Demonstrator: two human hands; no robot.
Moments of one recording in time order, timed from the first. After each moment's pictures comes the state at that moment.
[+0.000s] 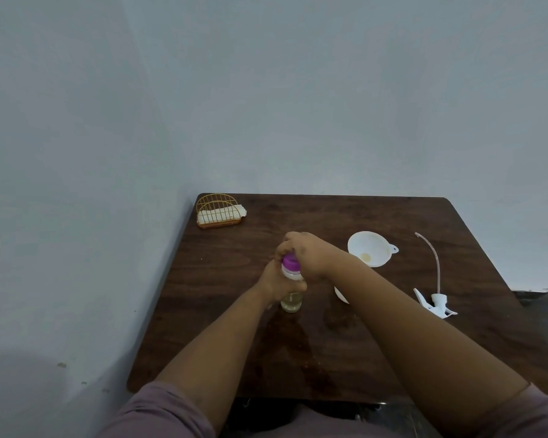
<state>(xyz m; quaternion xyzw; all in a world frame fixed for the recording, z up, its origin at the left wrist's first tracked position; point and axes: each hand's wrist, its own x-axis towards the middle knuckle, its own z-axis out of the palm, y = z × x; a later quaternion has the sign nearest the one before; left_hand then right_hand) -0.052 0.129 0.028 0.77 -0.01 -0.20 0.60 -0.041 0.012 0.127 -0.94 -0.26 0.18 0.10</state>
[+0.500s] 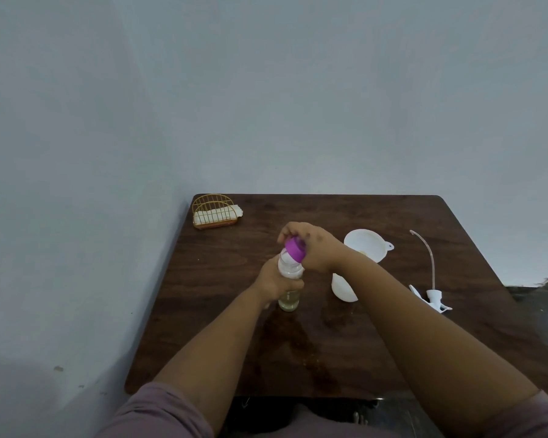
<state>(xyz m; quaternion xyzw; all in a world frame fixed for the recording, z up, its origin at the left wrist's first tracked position) -0.051 0.128 0.020 0.77 0.00 -0.17 0.62 -0.035 -0.009 0.107 -0.92 -0.20 0.11 0.32</state>
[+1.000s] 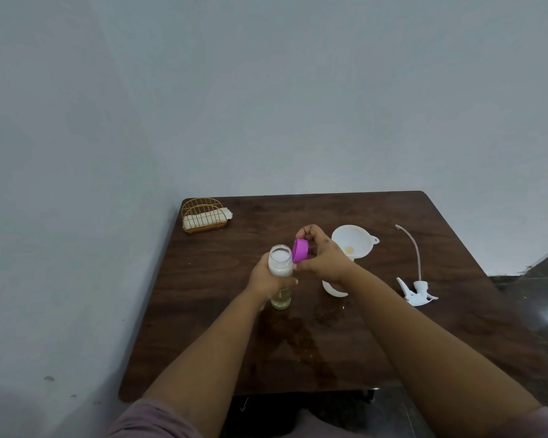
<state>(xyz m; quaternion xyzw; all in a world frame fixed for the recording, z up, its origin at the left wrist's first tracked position) -0.056 0.122 0.012 0.74 0.07 -0.15 0.66 -0.065 -0.034 0.080 -0.81 -0.03 0.10 0.58</state>
